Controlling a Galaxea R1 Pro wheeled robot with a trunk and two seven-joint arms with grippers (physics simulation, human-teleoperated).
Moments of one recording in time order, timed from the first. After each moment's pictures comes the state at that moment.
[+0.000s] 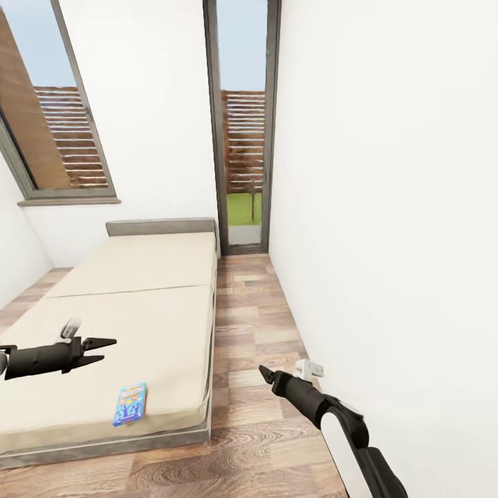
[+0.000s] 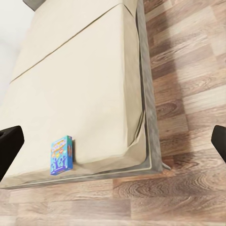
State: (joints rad) left arm -0.67 0.65 -0.02 -0.77 0.55 0.99 -1.03; right arm -0.24 0.10 0.16 -1.40 -0.55 0.54 0.00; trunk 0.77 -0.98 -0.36
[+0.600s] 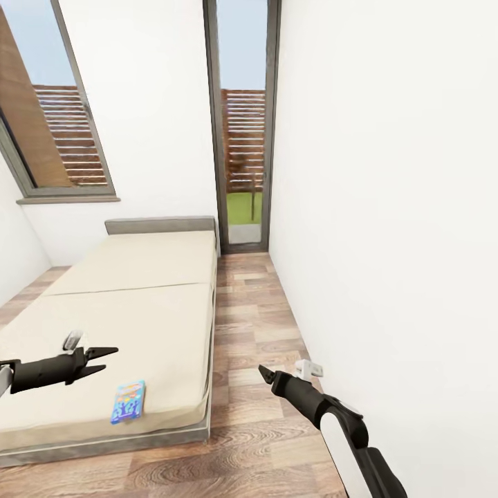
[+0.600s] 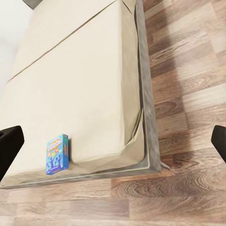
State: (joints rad) left arm -0.68 0.61 -0.02 -0.60 0.55 0.88 -1.03; right arm -0.24 0.10 0.16 -1.39 -0.55 0.54 0.00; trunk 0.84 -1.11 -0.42
